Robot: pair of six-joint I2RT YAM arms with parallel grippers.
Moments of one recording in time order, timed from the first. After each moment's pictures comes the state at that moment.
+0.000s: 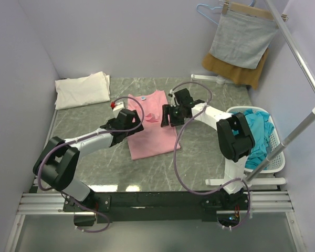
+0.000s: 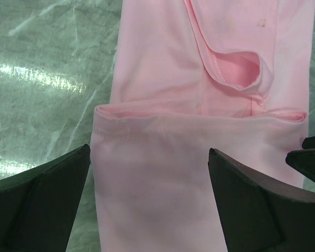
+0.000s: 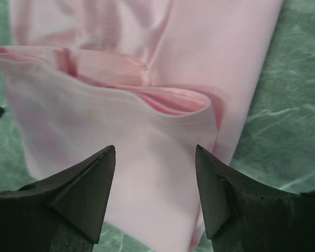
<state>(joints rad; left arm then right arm) -0.57 1.52 0.84 -0.08 -0.34 -0.79 0.44 1.91 1.34 -0.39 -0.33 0.32</state>
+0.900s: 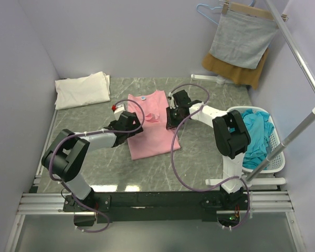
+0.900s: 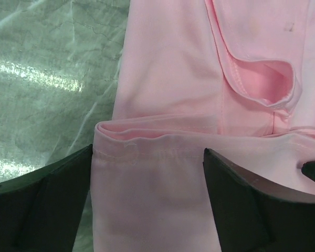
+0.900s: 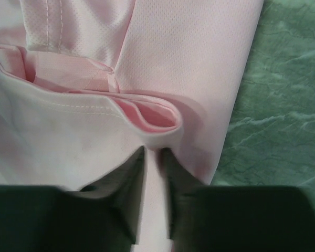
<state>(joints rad) -0.54 1.65 0.80 0.10 -0.33 -0.79 0.44 2.00 1.37 -0.42 -0.27 0.27</state>
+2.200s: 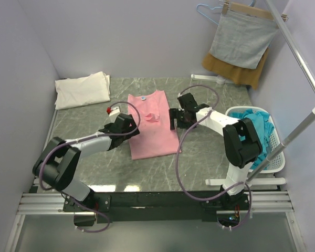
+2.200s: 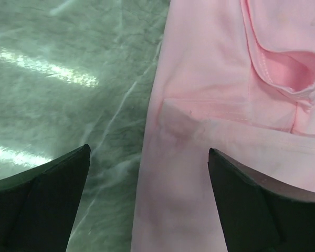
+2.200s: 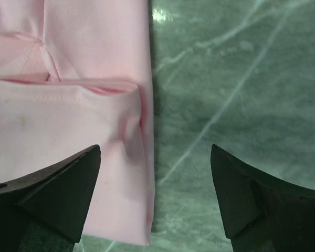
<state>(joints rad) -0.54 1.55 0.75 -0.01 -0.38 -0.81 0.44 1.83 1.23 -0.44 -0.03 0.32</state>
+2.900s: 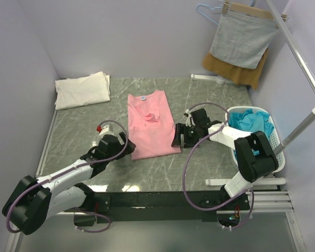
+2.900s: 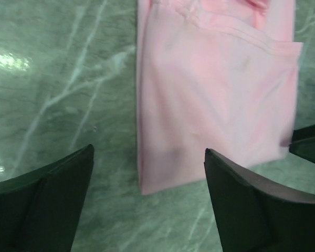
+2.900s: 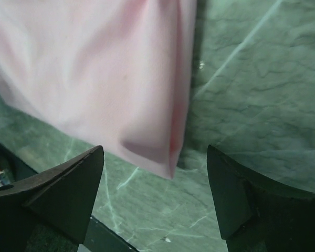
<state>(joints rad) -0.58 1.06 0.36 0.04 -0.18 -0.90 0.37 1.60 0.85 -0.31 -0.40 0.38</state>
